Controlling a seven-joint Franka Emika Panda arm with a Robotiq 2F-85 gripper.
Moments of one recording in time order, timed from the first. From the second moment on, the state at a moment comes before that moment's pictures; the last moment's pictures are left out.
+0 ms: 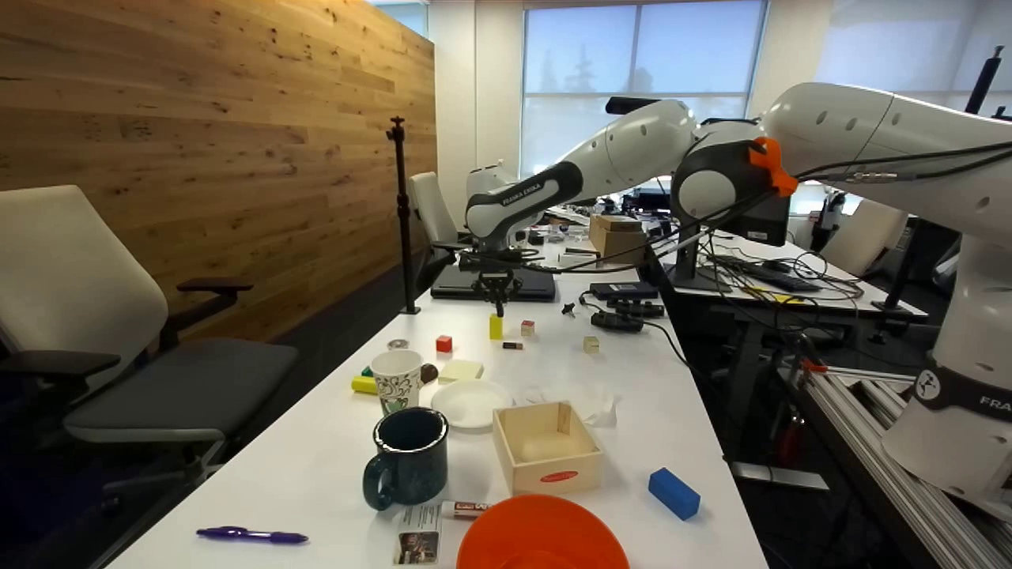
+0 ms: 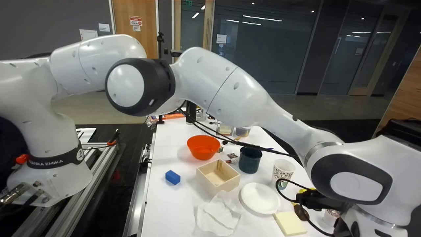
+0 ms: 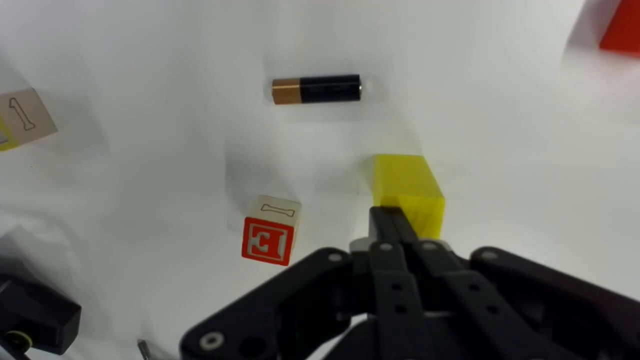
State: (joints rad) arm -0.29 1.24 -0.31 -0.78 0.15 1.98 1.01
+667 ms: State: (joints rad) arm -0.31 1.24 -0.27 -0.78 0.16 1.98 1.01
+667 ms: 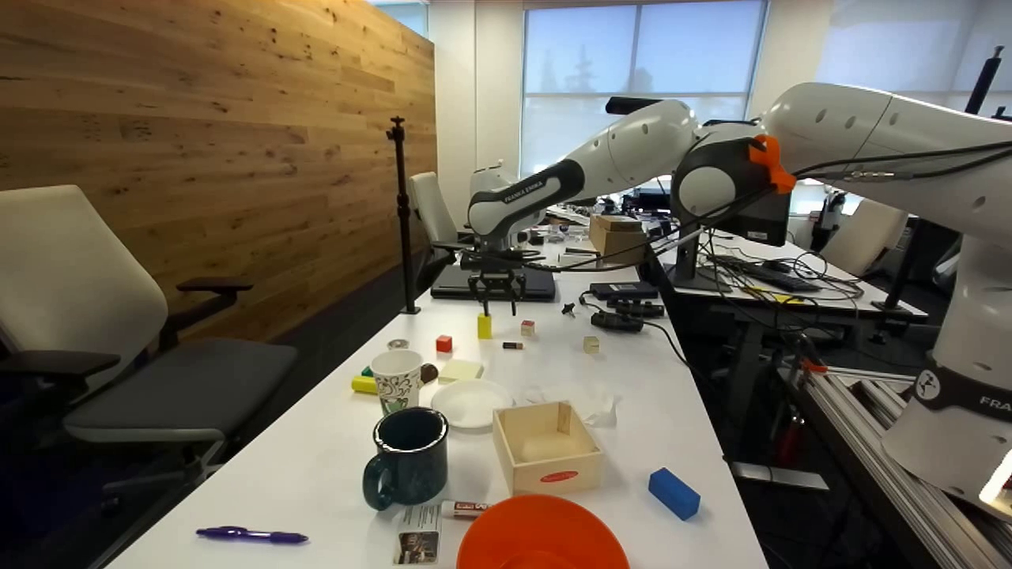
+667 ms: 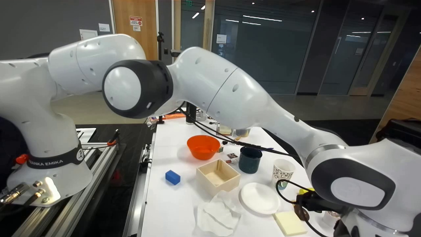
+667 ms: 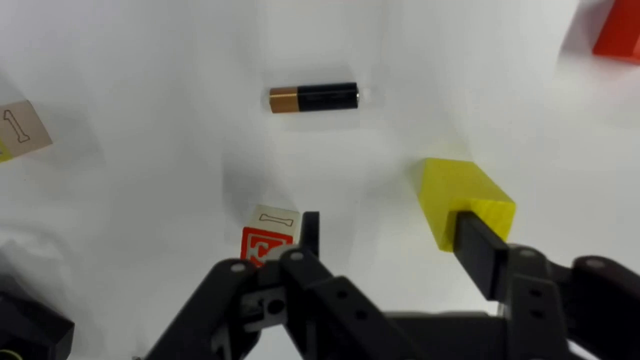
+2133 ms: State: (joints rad) arm -0.37 1.25 -0.15 -0.76 0.16 2.06 1.00
